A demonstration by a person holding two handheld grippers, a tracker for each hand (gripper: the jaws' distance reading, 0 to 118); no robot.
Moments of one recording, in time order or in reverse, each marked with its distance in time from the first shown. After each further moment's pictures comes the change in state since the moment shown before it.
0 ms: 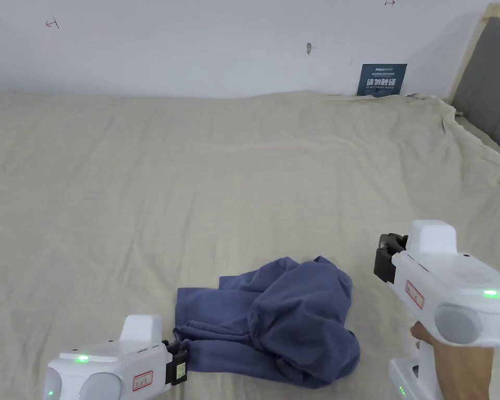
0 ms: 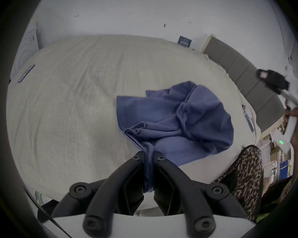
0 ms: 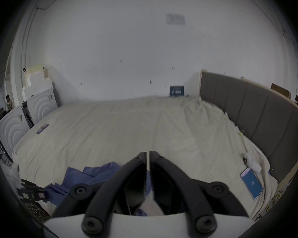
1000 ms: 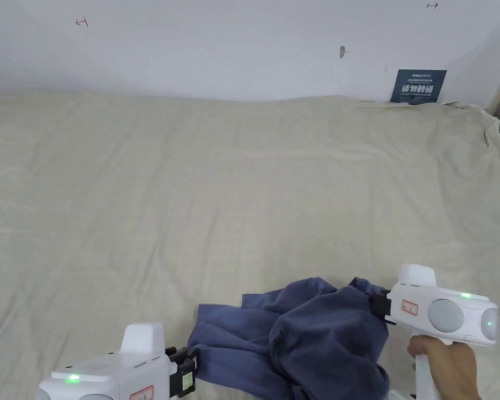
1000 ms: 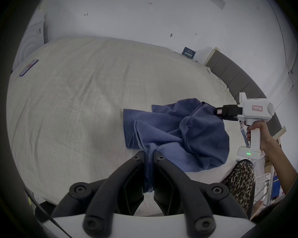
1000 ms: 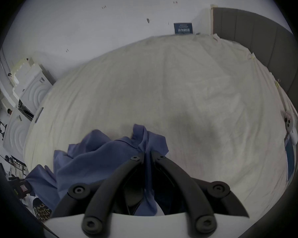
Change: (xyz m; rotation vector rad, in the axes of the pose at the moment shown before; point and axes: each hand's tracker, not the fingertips) left arm -0.022 0.017 0.004 0.053 -0.027 0.089; right arm 0.003 -0.044 -0.124 -0.370 0.102 -0.130
